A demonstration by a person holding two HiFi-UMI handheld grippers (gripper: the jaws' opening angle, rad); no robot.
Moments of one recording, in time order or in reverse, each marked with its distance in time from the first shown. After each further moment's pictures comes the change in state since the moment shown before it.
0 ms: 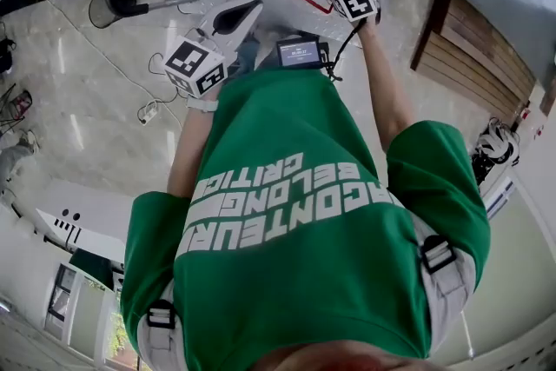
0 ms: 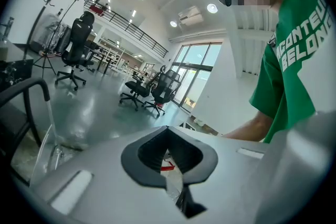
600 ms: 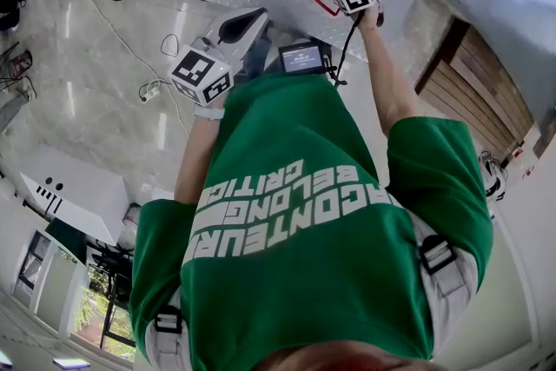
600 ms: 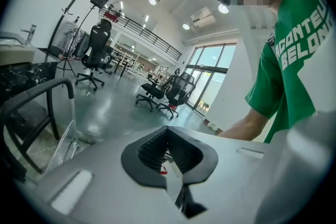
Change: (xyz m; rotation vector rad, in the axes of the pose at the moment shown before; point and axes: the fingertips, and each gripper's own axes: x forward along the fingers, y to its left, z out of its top) left arm -0.042 0.030 -0.014 -0.050 -0.036 0.168; right arm 0.103 0.012 -0.048 0.007 0.321 0.060
